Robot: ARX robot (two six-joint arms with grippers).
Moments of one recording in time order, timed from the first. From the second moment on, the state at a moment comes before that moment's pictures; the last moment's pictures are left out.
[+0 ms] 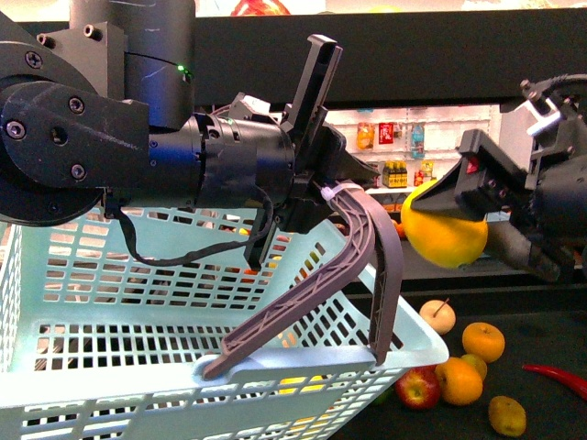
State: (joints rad) left arm -0.42 1.86 1.31 0.43 0.62 -1.02; right arm 0.09 1.60 0.98 0.37 -0.38 0.53
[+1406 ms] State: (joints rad) left arm -0.42 1.86 1.31 0.43 0.62 -1.02; right arm 0.14 1.53 0.96 0.29 -0.06 0.32
